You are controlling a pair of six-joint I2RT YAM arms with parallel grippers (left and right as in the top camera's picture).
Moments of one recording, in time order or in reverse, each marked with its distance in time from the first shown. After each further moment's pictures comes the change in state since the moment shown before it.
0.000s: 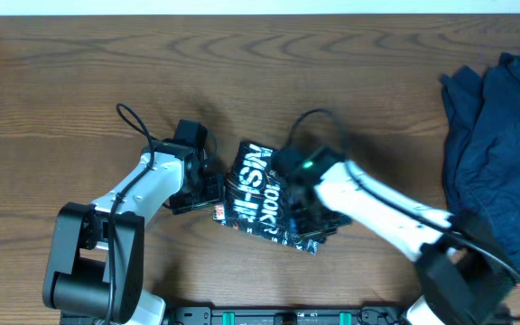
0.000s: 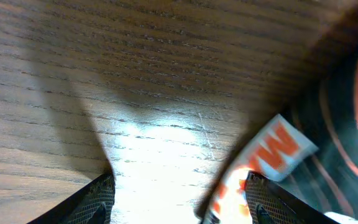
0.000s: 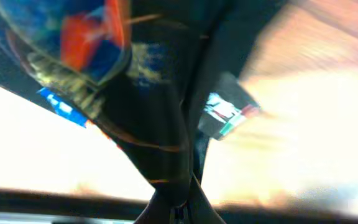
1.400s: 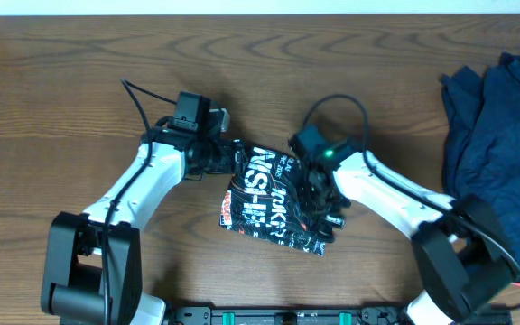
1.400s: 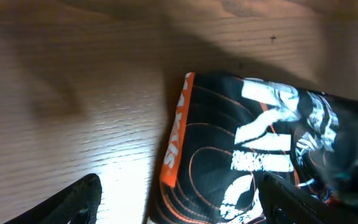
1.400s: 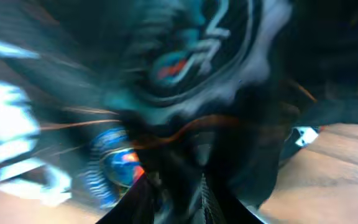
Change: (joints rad) left arm -0.029 -0.027 0.126 0.186 0.182 0.166; right arm -0.127 0.057 -0.108 0.350 -0.031 -0.059
